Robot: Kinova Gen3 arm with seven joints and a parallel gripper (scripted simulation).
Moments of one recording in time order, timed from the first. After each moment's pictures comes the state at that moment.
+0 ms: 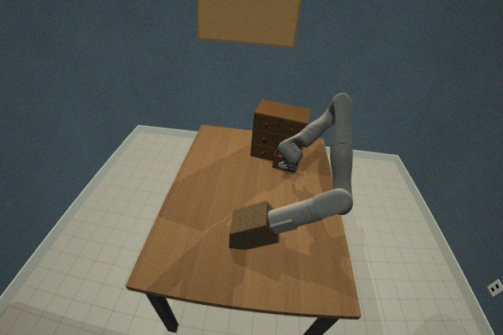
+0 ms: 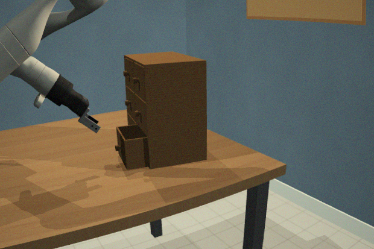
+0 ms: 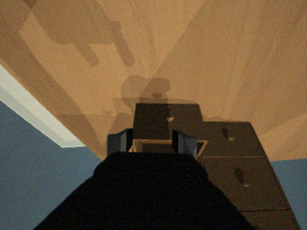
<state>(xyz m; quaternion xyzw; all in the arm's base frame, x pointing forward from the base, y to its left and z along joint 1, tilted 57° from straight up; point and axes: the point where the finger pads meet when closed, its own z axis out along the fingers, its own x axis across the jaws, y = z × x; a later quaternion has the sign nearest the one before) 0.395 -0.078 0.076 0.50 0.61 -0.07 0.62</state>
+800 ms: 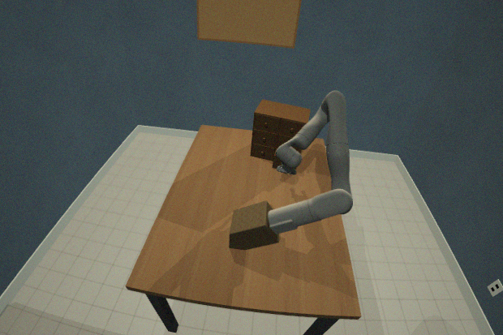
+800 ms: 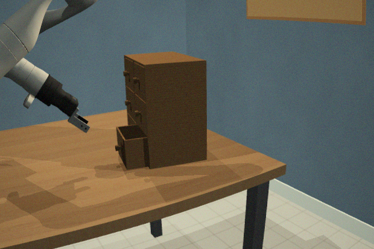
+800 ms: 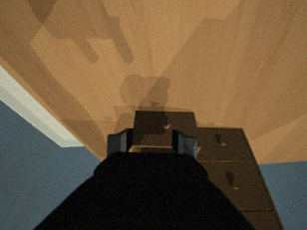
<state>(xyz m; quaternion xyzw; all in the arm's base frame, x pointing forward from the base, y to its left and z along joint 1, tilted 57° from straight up) 0.366 -0.068 0.070 0.49 0.61 -0.07 0.62</state>
